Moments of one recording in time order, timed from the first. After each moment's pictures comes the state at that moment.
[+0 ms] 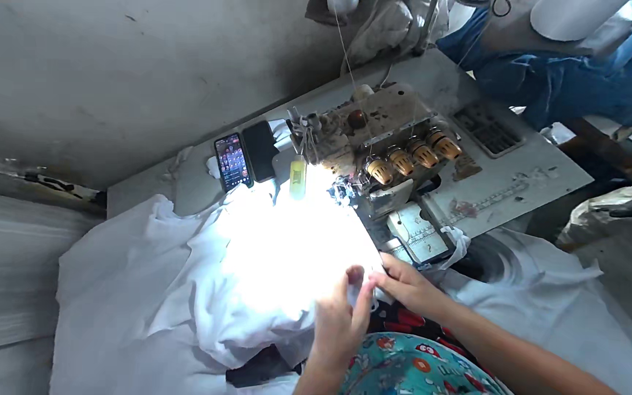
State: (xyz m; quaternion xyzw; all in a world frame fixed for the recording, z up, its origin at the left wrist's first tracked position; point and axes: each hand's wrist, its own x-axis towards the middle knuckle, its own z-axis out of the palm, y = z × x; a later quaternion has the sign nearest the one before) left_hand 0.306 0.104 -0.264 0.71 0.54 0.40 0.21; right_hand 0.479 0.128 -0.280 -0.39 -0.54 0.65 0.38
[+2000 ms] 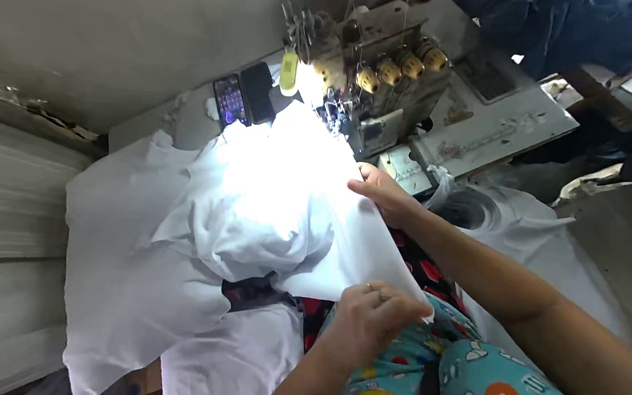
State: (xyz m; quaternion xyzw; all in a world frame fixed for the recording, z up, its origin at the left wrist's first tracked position) left_hand 0.325 -0.006 -0.247 0.80 0.28 0.44 0.30; right_hand 0.466 0.137 -0.251 -0.37 -0.44 0.72 0.39
